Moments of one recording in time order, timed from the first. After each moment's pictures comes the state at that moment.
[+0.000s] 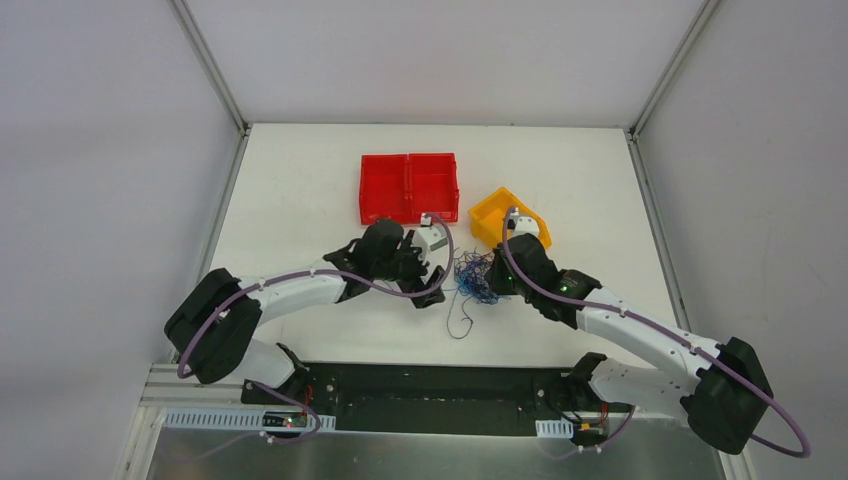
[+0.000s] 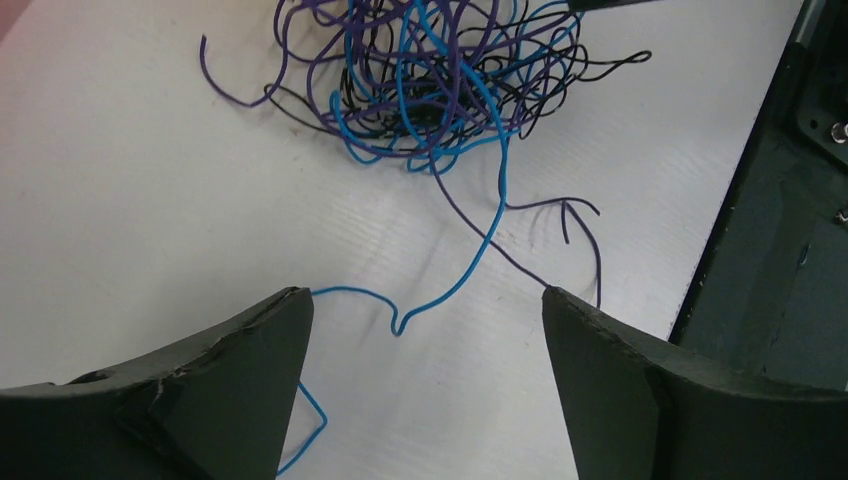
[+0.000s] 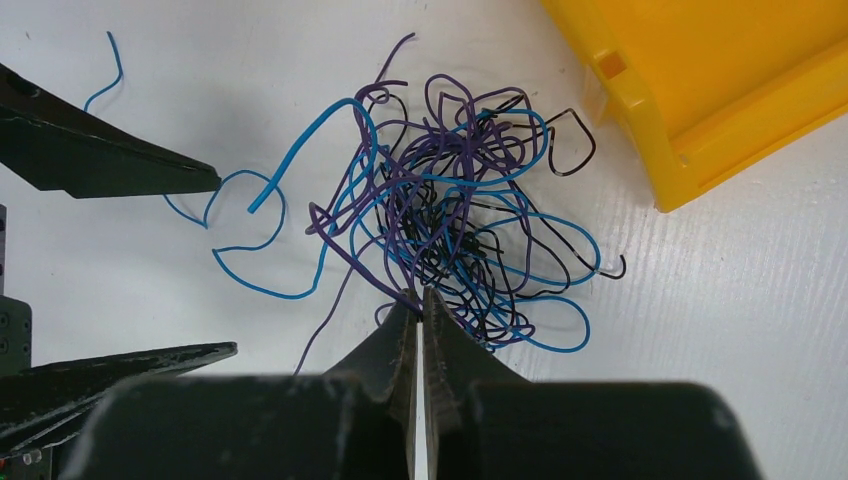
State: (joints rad) left arm -0.75 1.40 0.68 0.09 0.41 -0.04; right arm 0.81 1.04 0.65 -0.36 0.25 0.64
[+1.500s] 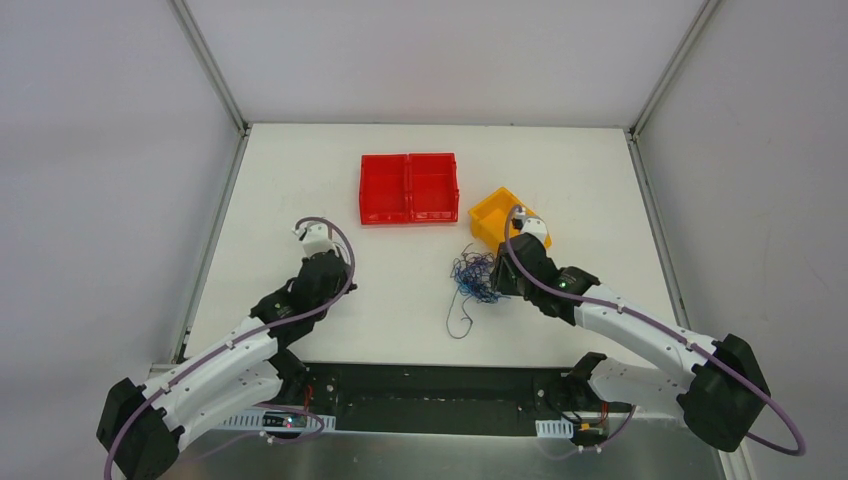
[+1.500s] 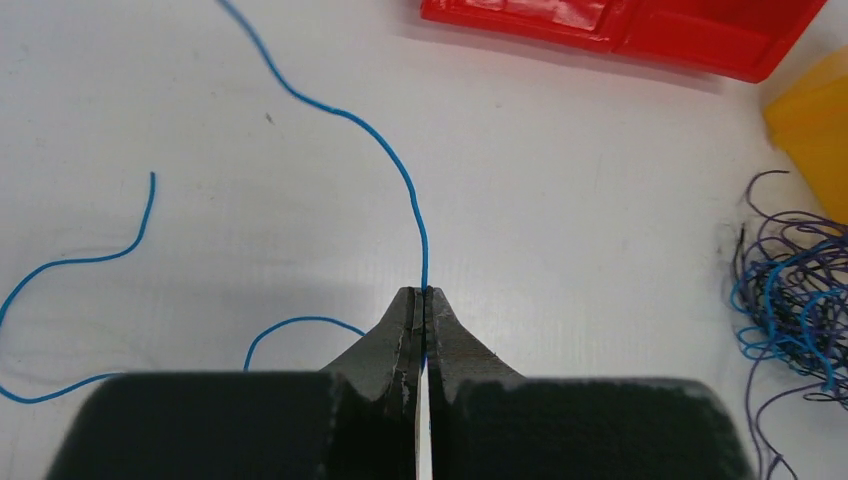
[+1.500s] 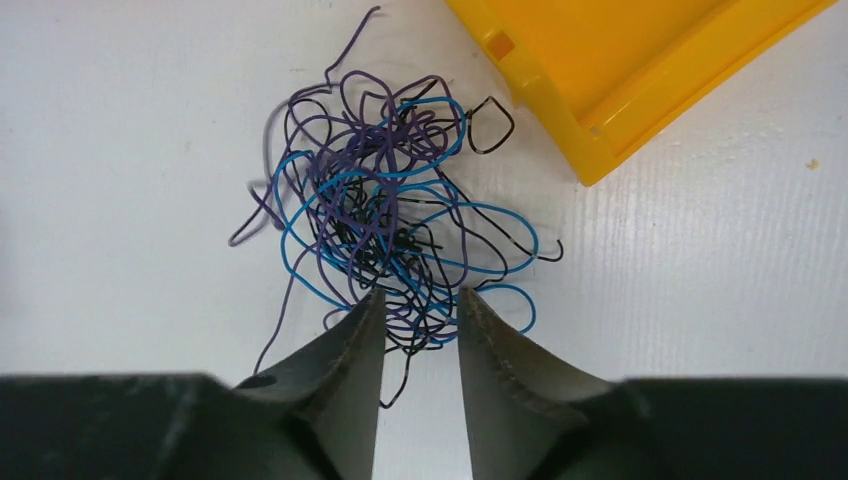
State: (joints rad) left arm -0.69 0.72 0.39 -0.23 -0.55 -0.61; right arm 0.78 1.07 0.66 -0.44 0.34 0.71
